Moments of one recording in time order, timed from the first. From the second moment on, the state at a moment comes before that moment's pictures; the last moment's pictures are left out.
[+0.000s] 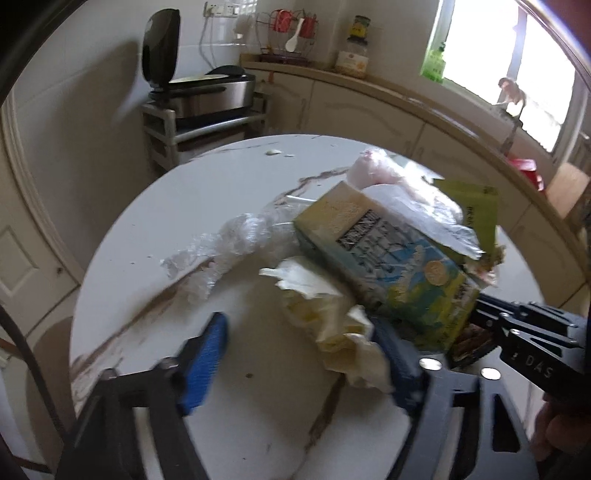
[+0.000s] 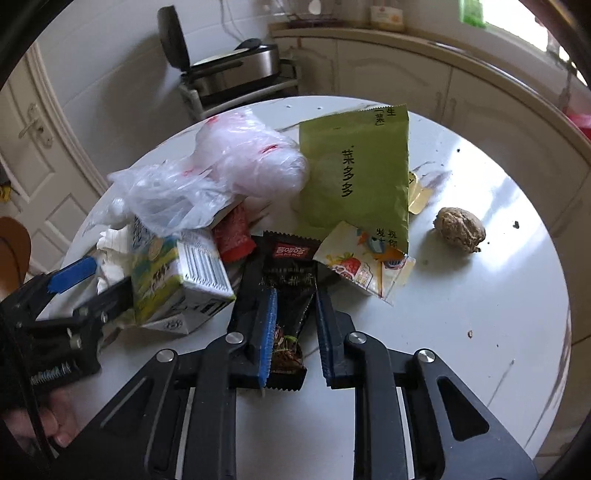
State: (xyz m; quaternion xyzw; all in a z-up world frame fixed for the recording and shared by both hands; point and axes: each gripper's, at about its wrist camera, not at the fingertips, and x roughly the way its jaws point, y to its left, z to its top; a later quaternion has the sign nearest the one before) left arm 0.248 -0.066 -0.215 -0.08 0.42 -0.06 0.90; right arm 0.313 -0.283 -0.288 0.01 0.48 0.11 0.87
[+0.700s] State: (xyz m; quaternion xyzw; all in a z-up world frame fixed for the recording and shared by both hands) left arm 0.185 -0.036 -0.208 -0.09 0.40 -0.10 0.91; right arm 0.269 -0.319 -0.285 0.08 0.47 0.14 0.87
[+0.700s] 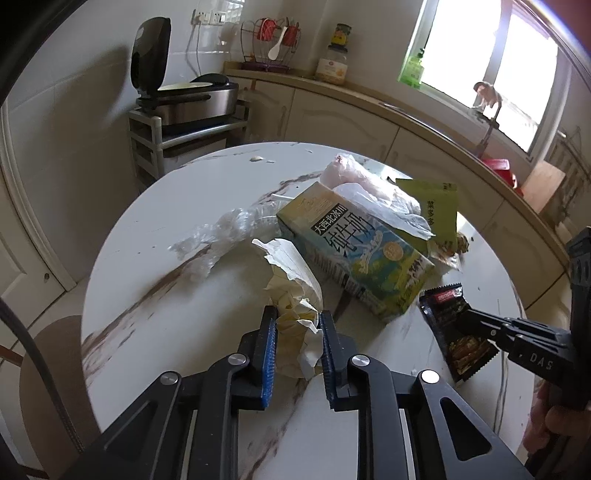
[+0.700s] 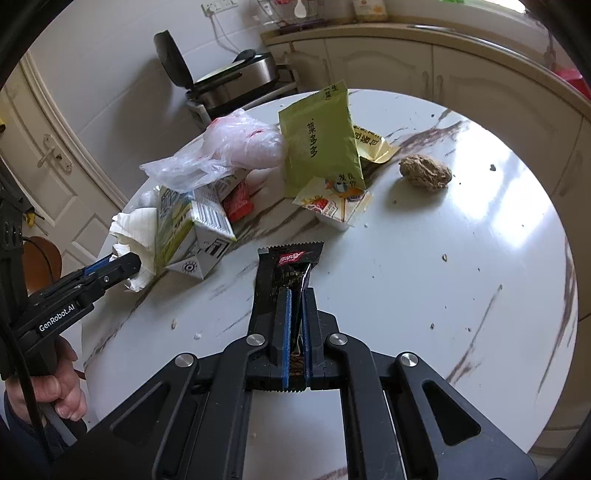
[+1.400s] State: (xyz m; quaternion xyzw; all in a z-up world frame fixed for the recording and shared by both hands) left arm 0.112 -0.084 -0.151 -0.02 0.36 -0.14 0.92; right arm 0.228 -0.346 -0.249 0.10 0.43 0.13 0.89
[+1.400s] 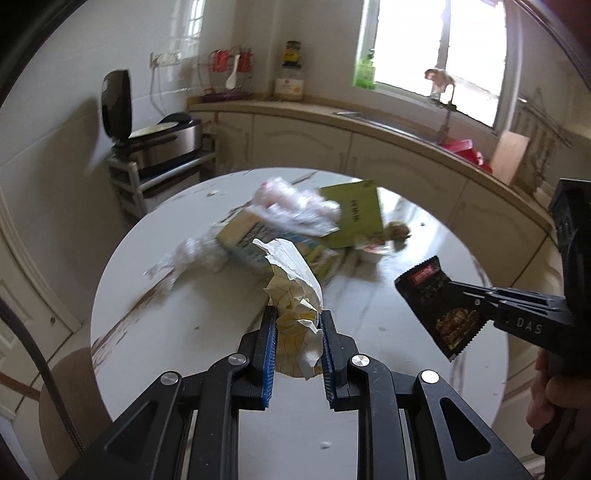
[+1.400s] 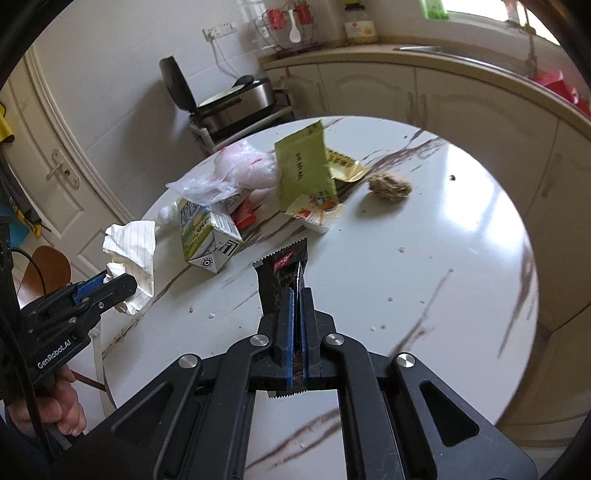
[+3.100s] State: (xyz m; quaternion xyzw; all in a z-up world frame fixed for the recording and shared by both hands) left arm 0.164 -0.536 -0.312 0.18 0.51 -0.39 0.74; right arm 0.057 -0.673 -0.440 0.31 0.52 -0.16 0.78
